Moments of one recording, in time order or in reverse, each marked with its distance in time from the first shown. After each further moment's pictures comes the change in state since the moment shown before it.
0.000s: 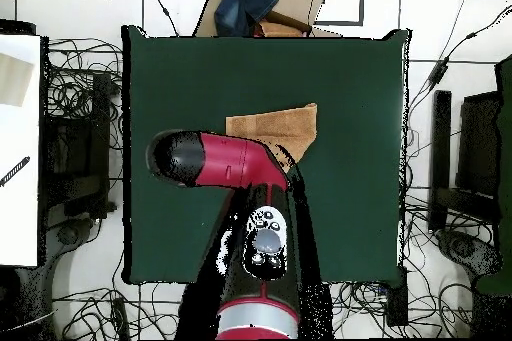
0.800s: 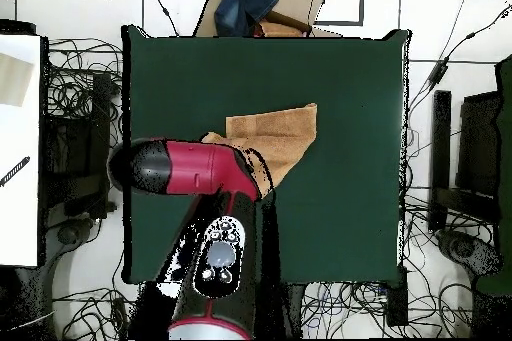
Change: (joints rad) arm 0.137 0.003 -0.095 -0.021 -0.001 -0.004 0.000
